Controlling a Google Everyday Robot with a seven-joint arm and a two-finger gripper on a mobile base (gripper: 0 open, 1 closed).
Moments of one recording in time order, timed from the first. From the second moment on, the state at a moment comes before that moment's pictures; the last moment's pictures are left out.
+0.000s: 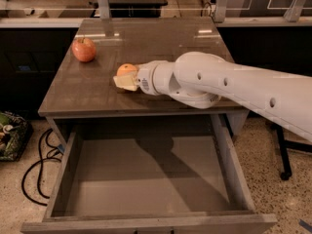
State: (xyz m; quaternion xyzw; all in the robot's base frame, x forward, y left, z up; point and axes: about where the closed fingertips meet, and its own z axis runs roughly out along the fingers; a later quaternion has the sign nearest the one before) arm 0.662 0.067 0.829 -0.32 0.77 0.22 0.50
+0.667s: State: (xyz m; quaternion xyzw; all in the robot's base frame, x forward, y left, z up) arm 0.661 0.069 0.830 -0.32 0.77 0.22 0.50
